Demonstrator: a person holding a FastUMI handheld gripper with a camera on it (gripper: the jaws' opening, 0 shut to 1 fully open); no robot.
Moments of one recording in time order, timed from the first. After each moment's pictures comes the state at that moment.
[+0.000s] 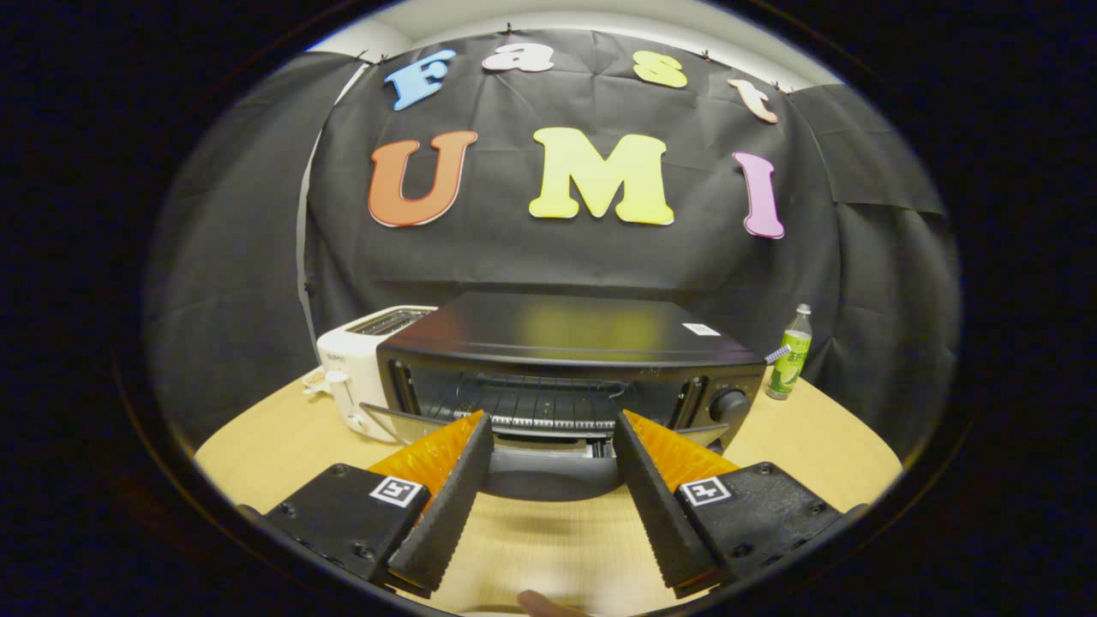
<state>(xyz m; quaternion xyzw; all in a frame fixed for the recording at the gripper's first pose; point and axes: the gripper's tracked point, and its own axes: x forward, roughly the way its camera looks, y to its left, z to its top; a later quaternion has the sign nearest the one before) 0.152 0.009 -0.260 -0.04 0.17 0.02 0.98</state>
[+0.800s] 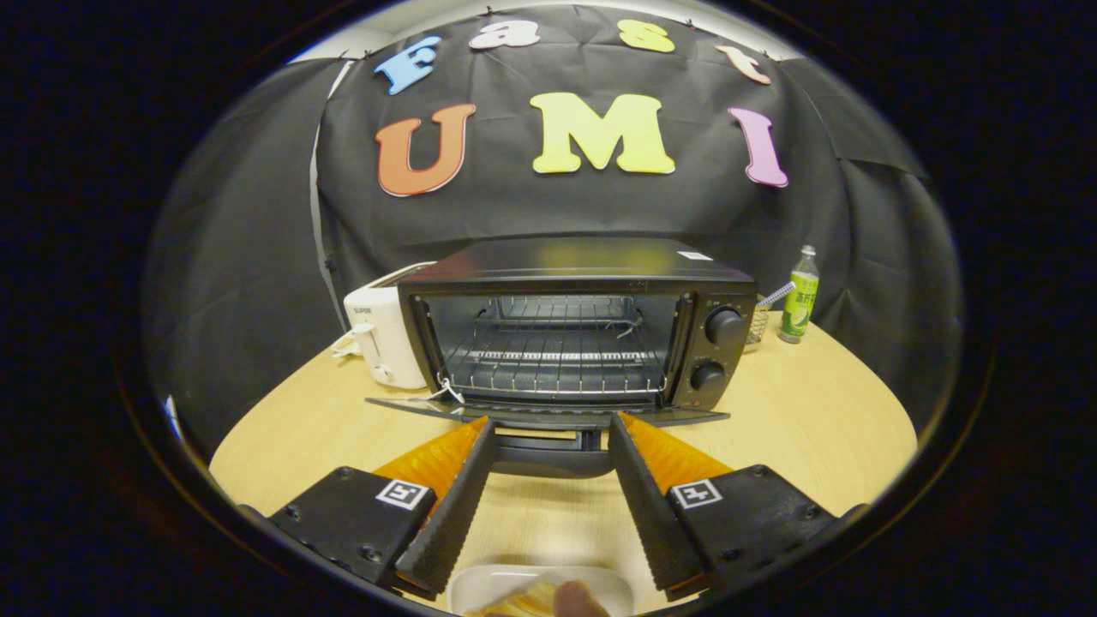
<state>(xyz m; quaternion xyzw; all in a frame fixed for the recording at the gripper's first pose) 0.103 -0.001 -0.294 0.01 0.25 0.05 0.97</state>
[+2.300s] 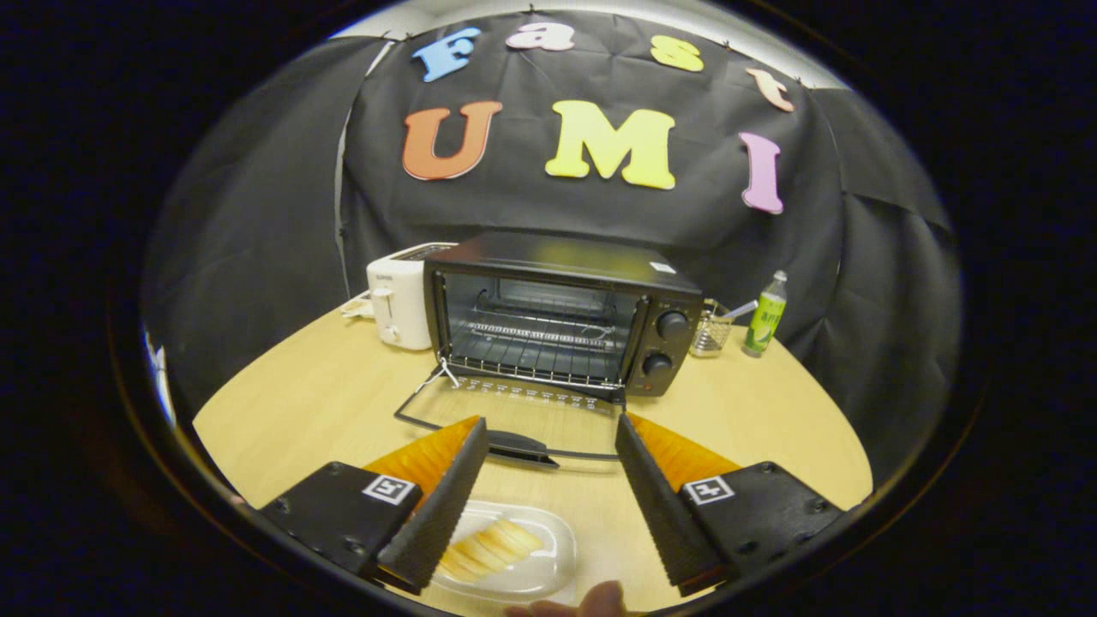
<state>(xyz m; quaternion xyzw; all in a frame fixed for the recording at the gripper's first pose) 0.032 -0.029 -0.246 -0.08 0.25 0.06 0.96</state>
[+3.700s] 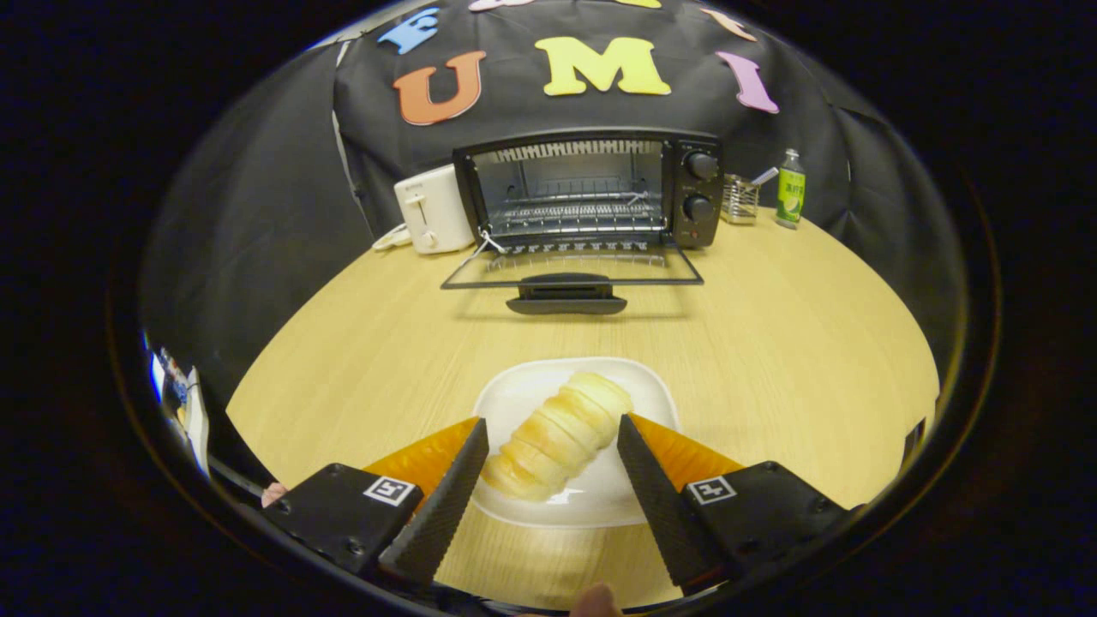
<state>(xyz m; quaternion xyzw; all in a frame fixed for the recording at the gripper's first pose) -0.073 0.004 -0.390 0.03 0.41 0.08 0.91</state>
